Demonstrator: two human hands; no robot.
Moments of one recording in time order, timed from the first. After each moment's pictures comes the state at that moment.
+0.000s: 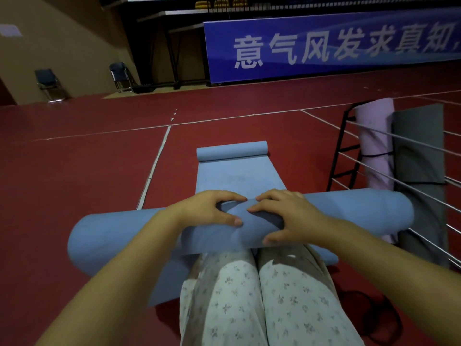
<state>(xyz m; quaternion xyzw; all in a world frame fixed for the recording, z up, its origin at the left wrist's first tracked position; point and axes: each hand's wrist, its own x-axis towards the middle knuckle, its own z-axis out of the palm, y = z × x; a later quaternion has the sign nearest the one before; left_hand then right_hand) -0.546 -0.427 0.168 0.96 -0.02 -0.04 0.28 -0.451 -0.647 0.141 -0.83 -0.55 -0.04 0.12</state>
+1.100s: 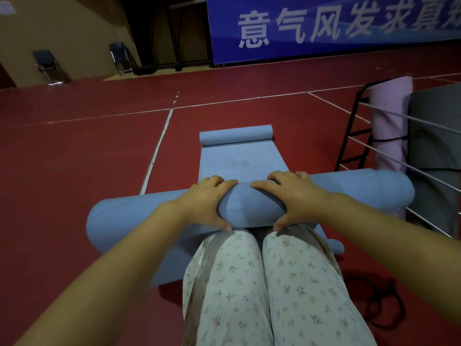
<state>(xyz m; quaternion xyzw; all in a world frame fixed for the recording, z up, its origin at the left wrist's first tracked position) -0.533 -0.405 0.128 1.00 -0.02 -0.03 0.03 -0.420 -0.628 0.131 -0.85 -0.52 -0.02 -0.04</state>
